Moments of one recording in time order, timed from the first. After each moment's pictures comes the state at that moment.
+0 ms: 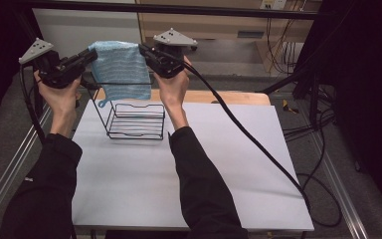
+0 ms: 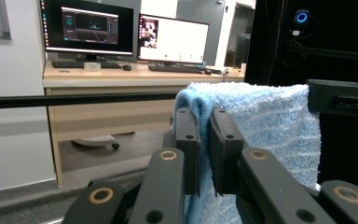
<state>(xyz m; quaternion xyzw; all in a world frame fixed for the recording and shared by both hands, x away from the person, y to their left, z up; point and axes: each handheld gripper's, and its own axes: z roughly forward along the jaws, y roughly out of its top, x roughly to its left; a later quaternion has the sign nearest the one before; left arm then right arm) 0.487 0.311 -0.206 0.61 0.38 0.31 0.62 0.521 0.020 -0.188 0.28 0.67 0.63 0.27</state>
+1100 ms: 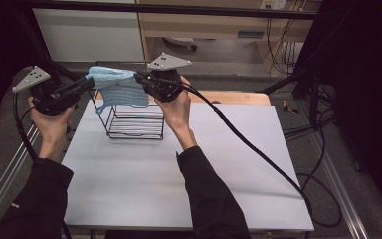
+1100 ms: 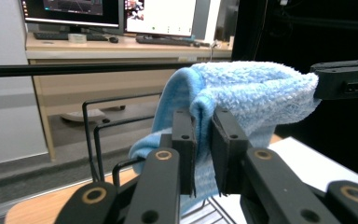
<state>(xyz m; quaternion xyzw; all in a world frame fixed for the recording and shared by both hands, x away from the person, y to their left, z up) 0.444 0.327 -0.242 0.65 0.38 0.28 0.60 0.481 0.021 -0.216 0.22 0.74 0.59 0.24</state>
